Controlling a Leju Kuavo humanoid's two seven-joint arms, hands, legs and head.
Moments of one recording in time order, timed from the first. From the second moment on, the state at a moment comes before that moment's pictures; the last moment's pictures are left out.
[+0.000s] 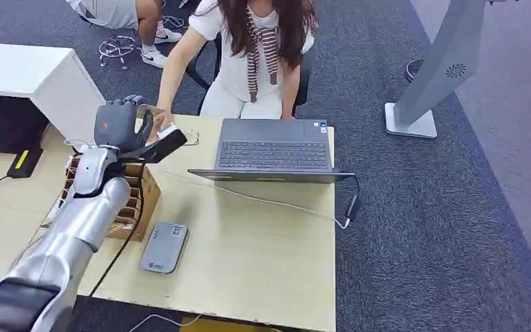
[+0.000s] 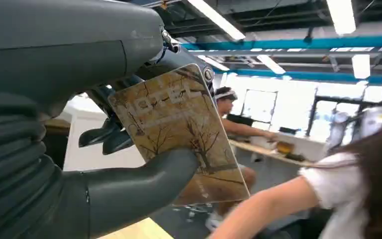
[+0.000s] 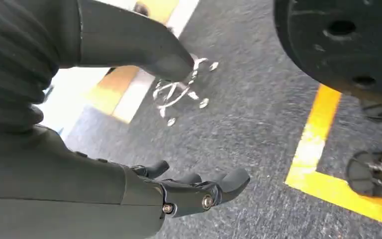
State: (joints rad) left arm -0.67 0.19 -0.31 -0.92 -0.96 0.50 -0.10; right arm 0.08 -0.03 0.34 0.00 -0.27 0.27 -0.11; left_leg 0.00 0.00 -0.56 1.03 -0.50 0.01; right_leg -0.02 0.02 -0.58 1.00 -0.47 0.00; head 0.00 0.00
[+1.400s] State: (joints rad) left arm 0.03 0.39 -0.26 -1.51 -1.06 0.33 -0.01; right arm 0.12 0.03 0.26 0.01 -0.35 0.25 -0.14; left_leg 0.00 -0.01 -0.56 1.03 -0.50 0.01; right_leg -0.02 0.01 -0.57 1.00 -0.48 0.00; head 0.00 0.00
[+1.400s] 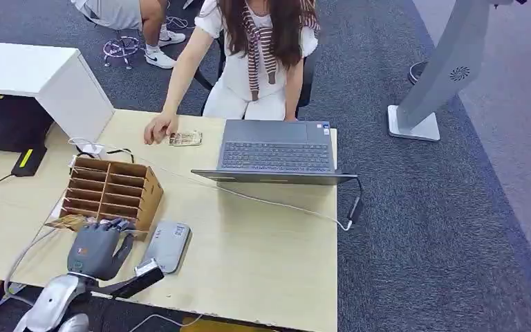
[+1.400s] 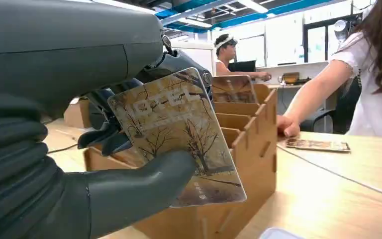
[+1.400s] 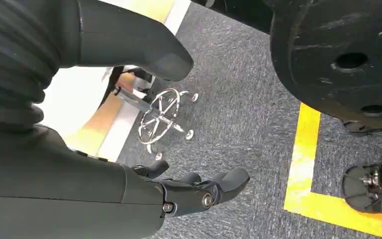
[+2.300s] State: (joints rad) left arm -0.22 0.26 -0.47 -1.27 -1.12 0.25 0.04; right arm 0.11 0.02 0.26 0.01 -0.35 0.26 -0.13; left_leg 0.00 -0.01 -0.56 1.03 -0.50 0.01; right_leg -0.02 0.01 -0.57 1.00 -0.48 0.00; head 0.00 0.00
